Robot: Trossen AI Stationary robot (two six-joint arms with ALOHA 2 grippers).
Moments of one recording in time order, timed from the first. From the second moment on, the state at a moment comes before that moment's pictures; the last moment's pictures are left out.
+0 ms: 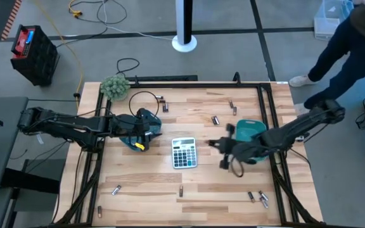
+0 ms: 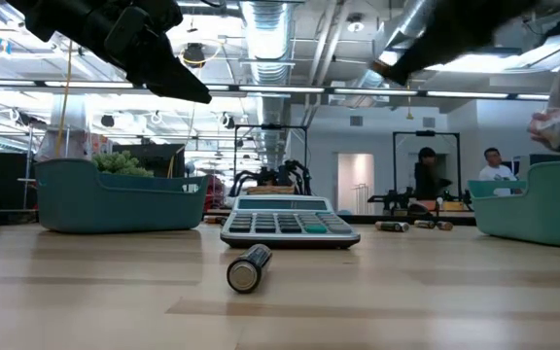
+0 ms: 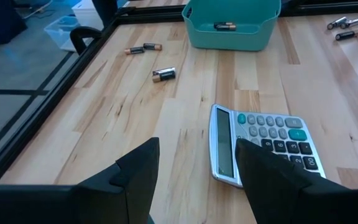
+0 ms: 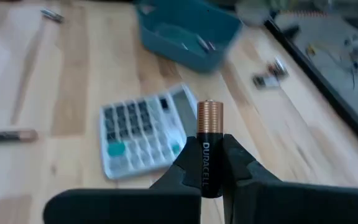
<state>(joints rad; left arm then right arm) 0.00 1.02 0.60 0.01 -0.25 0.07 0.40 1.17 0.74 -0.21 0.63 0.24</state>
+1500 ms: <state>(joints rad) 0.20 1.02 0.60 0.15 -0.23 0.15 0.38 0.69 0.62 -1.06 0.60 0.97</state>
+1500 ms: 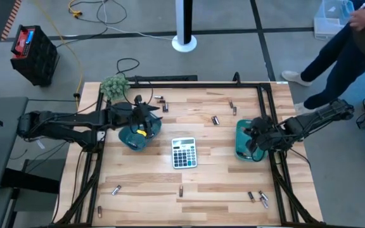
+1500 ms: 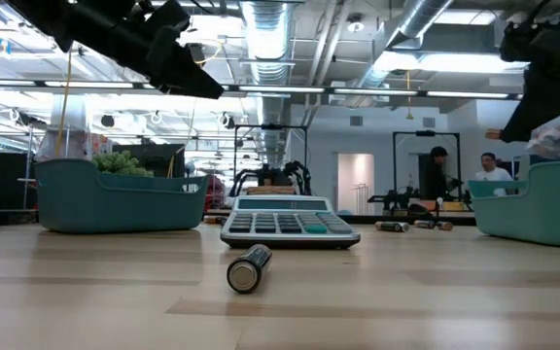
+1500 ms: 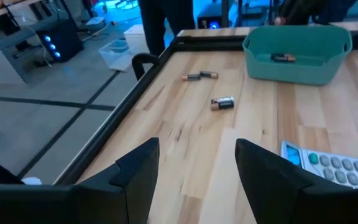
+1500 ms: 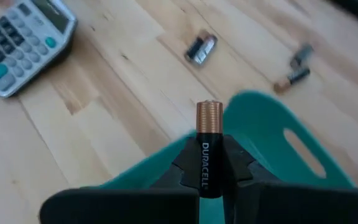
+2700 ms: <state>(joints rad) 0.34 1.02 0.61 0.25 -0.06 0.08 0.40 0.79 0.62 -0.58 0.64 0.72</state>
